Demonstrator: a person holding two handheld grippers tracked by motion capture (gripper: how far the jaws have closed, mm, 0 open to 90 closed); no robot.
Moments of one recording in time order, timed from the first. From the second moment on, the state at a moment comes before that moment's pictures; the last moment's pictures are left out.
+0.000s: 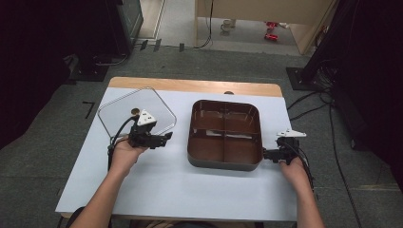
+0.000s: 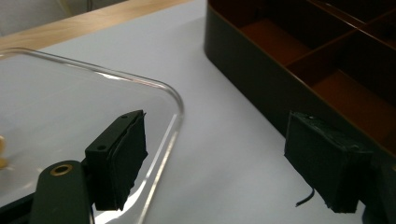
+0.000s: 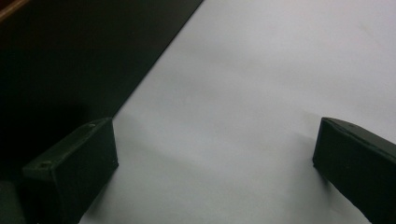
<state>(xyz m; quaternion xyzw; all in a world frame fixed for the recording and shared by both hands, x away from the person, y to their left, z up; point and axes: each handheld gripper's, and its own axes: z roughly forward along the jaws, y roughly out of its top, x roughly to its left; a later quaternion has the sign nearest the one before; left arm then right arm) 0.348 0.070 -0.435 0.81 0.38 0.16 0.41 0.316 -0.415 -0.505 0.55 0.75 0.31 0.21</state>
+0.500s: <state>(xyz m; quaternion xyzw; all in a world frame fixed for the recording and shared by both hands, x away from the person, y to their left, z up) 0.329 0.036 -0.465 0.85 0.34 0.11 0.39 0.316 -0.415 -0.505 0.55 0.75 0.31 0.21</state>
